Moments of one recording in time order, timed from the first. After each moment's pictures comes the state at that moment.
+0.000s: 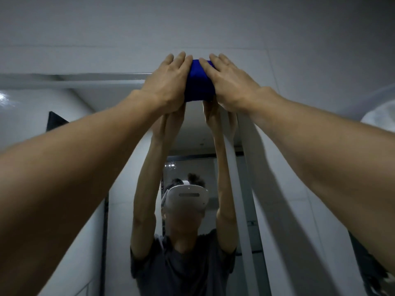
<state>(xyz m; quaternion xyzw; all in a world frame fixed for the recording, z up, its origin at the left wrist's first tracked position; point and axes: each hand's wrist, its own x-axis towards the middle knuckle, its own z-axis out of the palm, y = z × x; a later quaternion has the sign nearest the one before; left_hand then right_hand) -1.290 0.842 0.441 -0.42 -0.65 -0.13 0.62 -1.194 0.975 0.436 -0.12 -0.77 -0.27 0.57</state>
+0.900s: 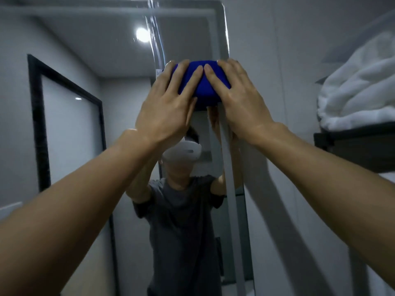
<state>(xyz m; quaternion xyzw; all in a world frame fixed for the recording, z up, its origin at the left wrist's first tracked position) -1.316 0.853 0.272 -0.46 -0.60 -0.12 0.64 -1.190 0.990 0.264 -0.08 -0.76 -0.23 0.60</state>
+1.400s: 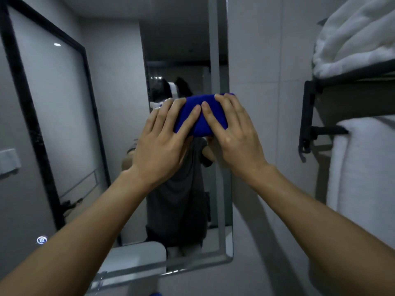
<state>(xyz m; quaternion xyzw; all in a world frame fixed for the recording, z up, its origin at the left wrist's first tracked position) -1.310 0.839 0.094 -0.49 -0.61 -0.12 0.61 -1.186 0.998 0.088 -0.06 -0.75 -0.27 0.60</state>
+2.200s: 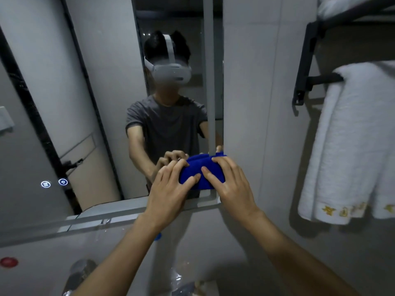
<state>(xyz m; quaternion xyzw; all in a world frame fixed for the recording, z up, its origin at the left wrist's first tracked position) -1.283 0.822 -0.109 -0.56 -0.72 -0.12 0.40 -1.153 0.985 -0.130 -0.05 -0.85 -0.14 0.50</state>
